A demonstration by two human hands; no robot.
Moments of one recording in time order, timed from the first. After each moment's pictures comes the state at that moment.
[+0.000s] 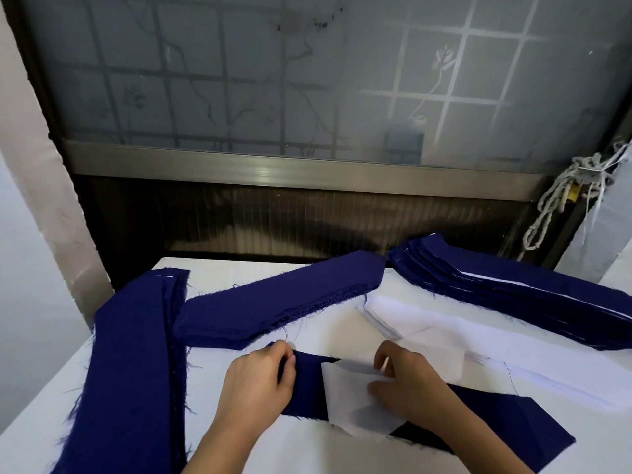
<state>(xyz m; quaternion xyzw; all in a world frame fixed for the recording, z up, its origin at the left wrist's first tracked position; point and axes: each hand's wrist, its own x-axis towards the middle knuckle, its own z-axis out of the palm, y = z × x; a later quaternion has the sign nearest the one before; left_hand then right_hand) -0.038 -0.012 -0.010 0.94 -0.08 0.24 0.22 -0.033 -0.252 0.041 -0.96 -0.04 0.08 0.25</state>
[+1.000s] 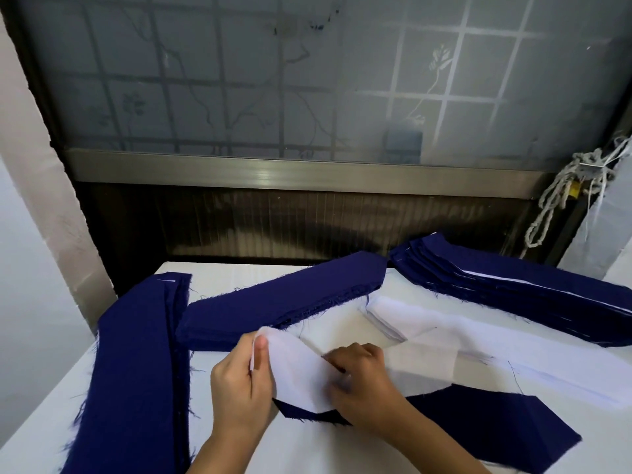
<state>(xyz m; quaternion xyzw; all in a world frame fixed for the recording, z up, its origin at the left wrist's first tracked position) -0.050 -0.011 0.001 0.78 -0.04 0.41 0.47 -0.028 -0.202 0.010 -0.93 -0.22 -0.03 0.30</state>
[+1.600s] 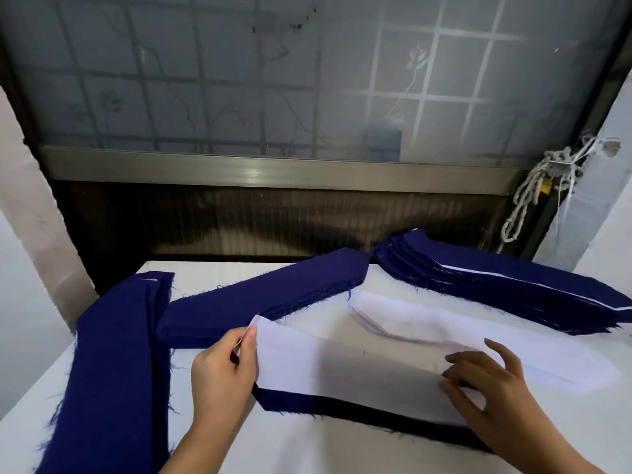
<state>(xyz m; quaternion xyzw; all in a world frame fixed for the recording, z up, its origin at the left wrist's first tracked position) -0.043 -0.012 -0.006 0.81 0.03 0.34 0.48 -0.085 -0.367 0.033 -0.94 -0.15 -0.25 0.14</state>
